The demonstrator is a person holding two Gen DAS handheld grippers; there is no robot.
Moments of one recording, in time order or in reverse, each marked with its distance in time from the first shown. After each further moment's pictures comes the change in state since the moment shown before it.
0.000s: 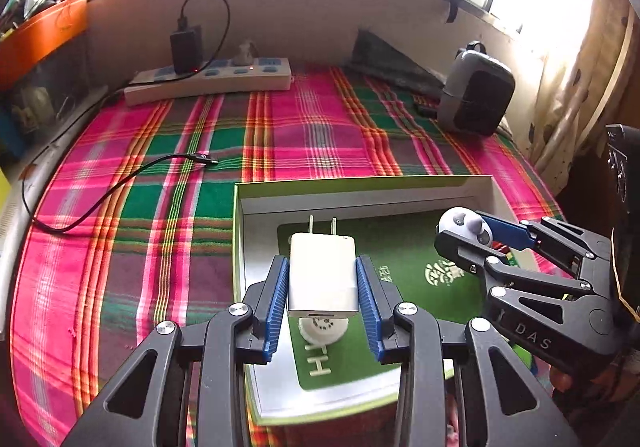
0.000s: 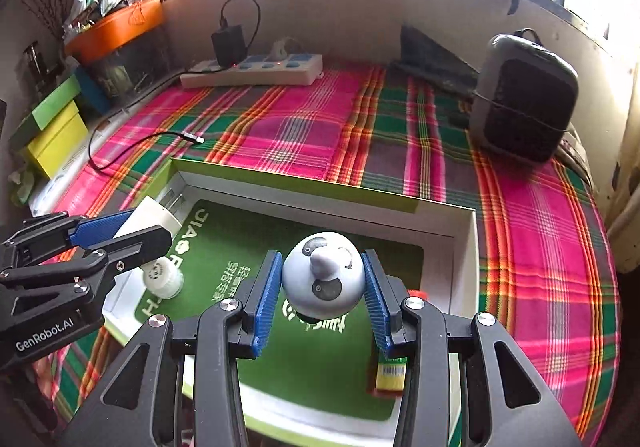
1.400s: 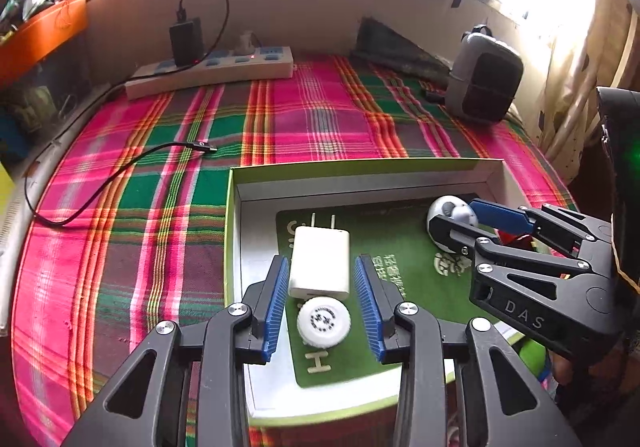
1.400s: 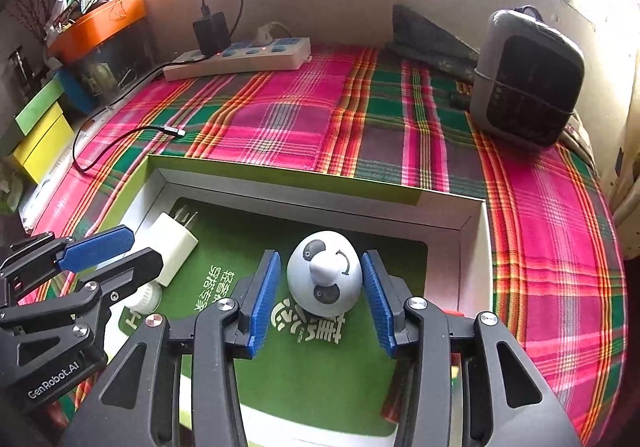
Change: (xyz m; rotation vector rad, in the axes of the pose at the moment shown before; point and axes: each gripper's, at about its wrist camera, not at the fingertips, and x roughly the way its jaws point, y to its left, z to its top) left arm 0.003 -0.005 -0.007 0.016 0.014 0.039; right arm 0.013 -0.003 0.002 0.040 0.039 -0.019
